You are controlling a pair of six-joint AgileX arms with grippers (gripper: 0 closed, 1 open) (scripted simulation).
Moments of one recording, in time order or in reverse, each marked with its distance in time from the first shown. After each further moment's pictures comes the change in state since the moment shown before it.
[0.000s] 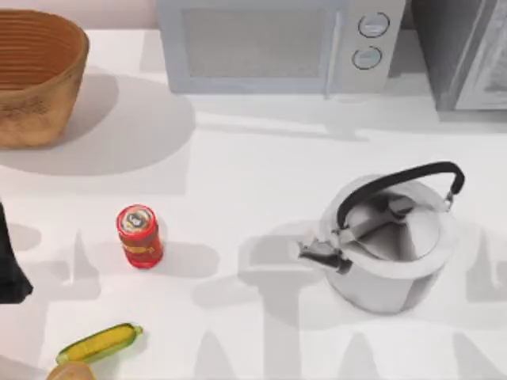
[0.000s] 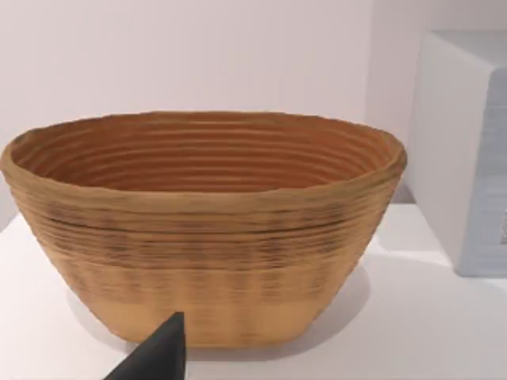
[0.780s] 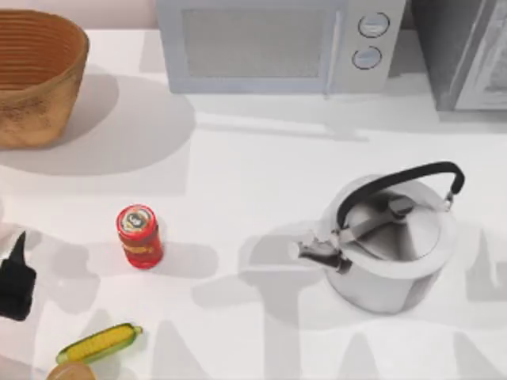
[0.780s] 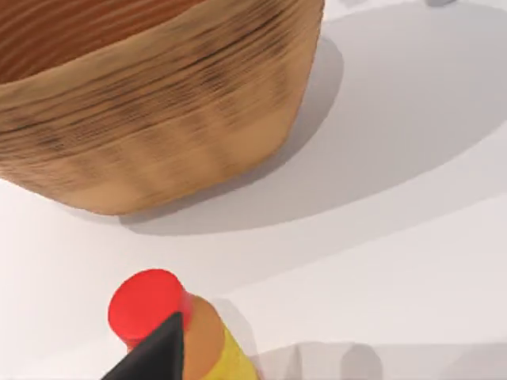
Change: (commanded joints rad) left arm 0.098 0.437 0.216 -0.181 0.176 0.401; right arm 0.000 0.000 0.000 0.000 0.000 0.000
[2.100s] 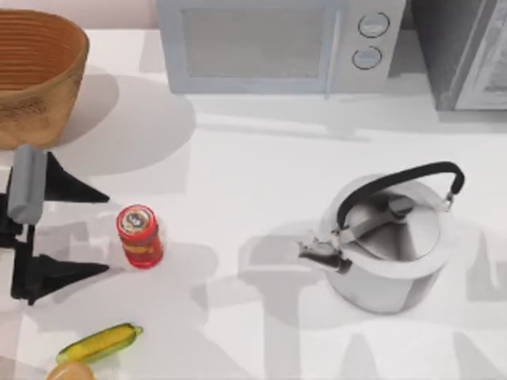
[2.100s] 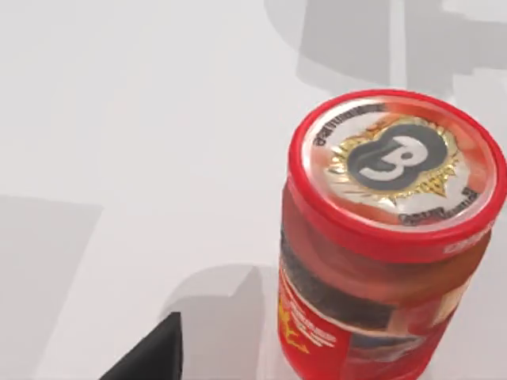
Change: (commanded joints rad) left arm 0.102 1.510 0.737 -0.520 0.944 1.332; right arm 0.000 0.000 0.000 0.000 0.000 0.000
